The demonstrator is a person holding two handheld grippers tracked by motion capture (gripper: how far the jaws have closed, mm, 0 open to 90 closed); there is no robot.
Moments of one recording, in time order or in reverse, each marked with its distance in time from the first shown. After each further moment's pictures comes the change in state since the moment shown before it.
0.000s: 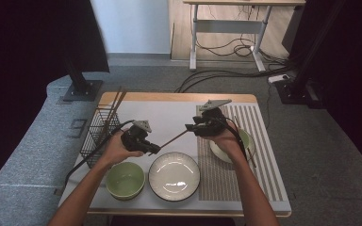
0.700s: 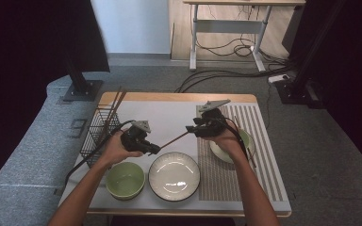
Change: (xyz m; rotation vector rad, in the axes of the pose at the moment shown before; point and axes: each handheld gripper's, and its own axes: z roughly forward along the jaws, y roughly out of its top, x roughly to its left) left arm 0.000 -0.001 -0.003 -0.013 -0.015 0.023; right arm -0.003 -0.003 0.003 0.039 0.016 -0.021
